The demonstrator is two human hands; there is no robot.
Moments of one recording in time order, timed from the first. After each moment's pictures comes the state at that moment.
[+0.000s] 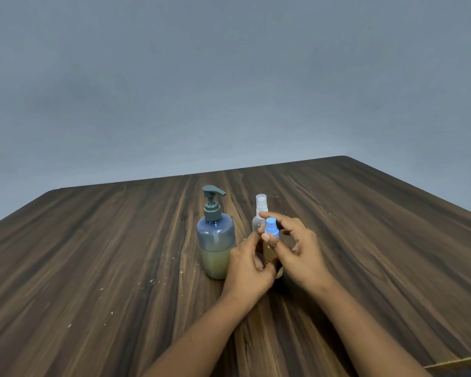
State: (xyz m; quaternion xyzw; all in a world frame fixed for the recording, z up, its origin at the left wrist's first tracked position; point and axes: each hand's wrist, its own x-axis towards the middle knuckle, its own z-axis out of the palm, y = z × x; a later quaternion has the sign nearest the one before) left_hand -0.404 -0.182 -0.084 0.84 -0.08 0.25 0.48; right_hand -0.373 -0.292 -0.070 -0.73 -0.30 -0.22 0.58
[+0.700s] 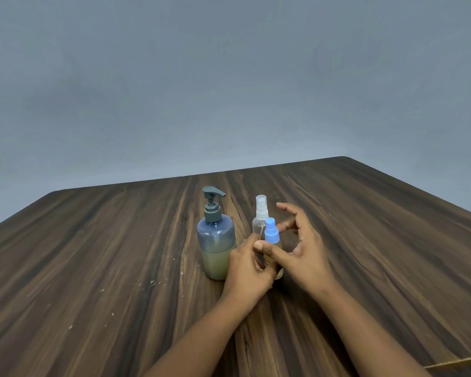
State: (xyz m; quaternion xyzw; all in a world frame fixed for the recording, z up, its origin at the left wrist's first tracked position) left_hand -0.400 -0.178 -0.091 0.85 -0.08 0.26 0.46; right_hand -0.381 -0.297 -0.066 -0.72 -0.26 -0.23 0.60
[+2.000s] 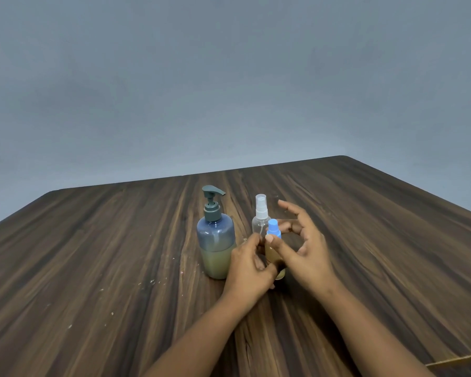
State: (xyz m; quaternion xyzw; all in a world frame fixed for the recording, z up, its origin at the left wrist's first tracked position) left_hand -0.407 -0.183 -0.081 0.84 -0.07 0.20 0.50; right_hand -0.384 -0.299 -0.066 -0.70 -0.24 -0.22 0.63
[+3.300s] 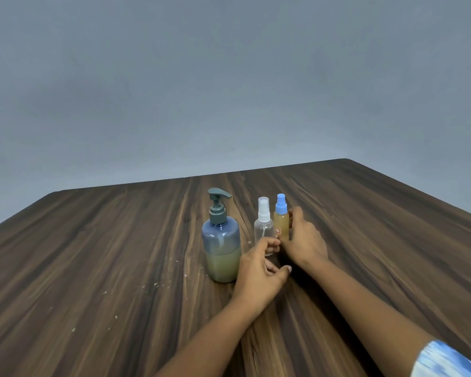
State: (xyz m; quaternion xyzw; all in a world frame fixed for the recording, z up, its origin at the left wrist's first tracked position) left_hand -0.400 -0.185 -0.092 0.82 -0.08 0.19 0.53; right_hand -0.330 -0.291 -0.065 -0.94 -0.07 -0.13 0.32
